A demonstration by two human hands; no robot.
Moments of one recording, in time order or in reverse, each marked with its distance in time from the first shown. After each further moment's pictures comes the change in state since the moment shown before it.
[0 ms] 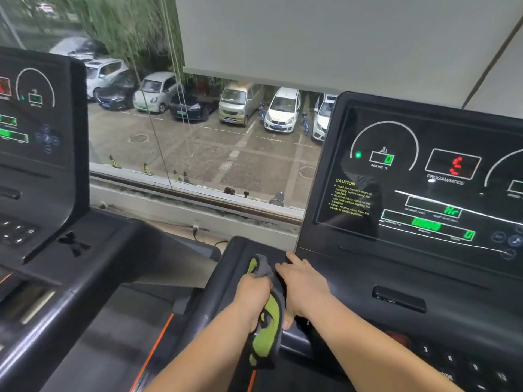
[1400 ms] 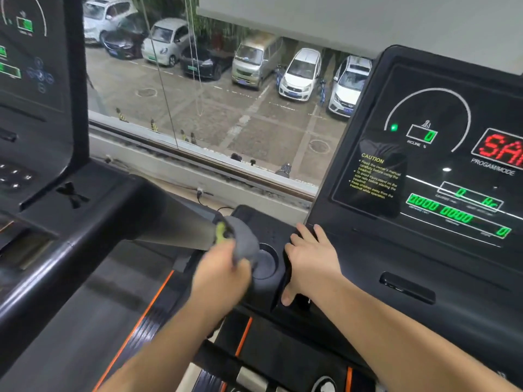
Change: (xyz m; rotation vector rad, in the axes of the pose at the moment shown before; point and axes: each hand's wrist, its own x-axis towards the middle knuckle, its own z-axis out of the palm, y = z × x) left_hand -0.035 -0.030 -0.054 0.436 0.379 0.453; right_hand 0.012 0.004 0.001 -0.419 -0.021 -0.113
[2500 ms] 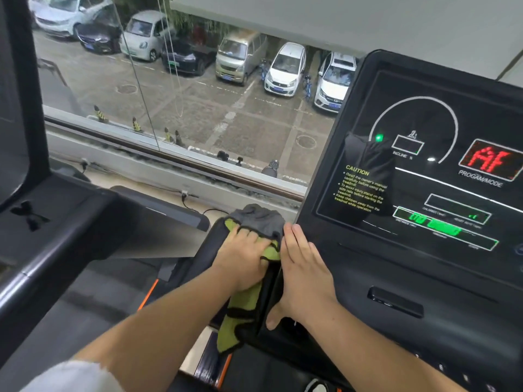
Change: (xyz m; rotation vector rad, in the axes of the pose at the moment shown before) left_hand 0.103 0.019 0.071 0.680 -0.323 0.642; right_hand -0.008 0.011 0.011 0.257 0.213 0.099
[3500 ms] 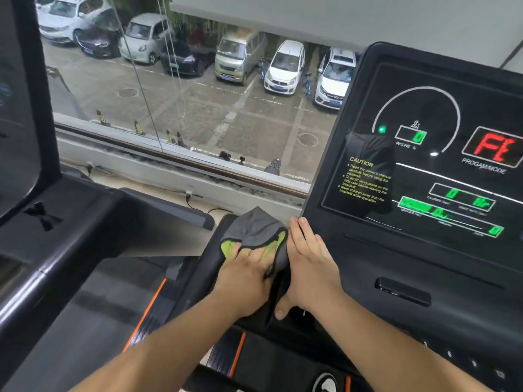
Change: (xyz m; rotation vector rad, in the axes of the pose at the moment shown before) left_hand -0.056 0.019 0.007 -0.068 -0.030 -0.060; right_hand 0.000 -0.006 -0.002 0.020 0.004 0.044
